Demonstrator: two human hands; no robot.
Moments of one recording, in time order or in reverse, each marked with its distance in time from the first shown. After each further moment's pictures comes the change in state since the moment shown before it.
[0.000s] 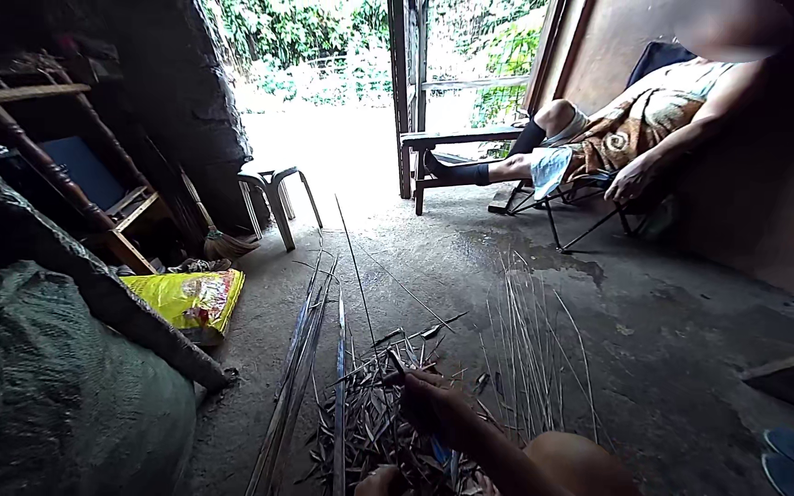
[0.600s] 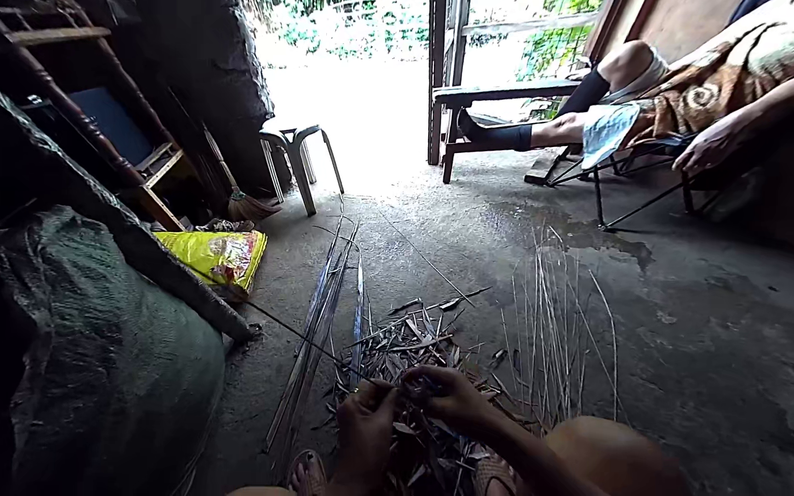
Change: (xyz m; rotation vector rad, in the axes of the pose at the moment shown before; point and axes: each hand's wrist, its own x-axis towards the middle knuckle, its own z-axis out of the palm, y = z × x) left_hand 0.015 0.009 -0.014 -0.546 0.618 0.244; right_hand -0.013 0.018 0.003 -0.702 0.018 0.085
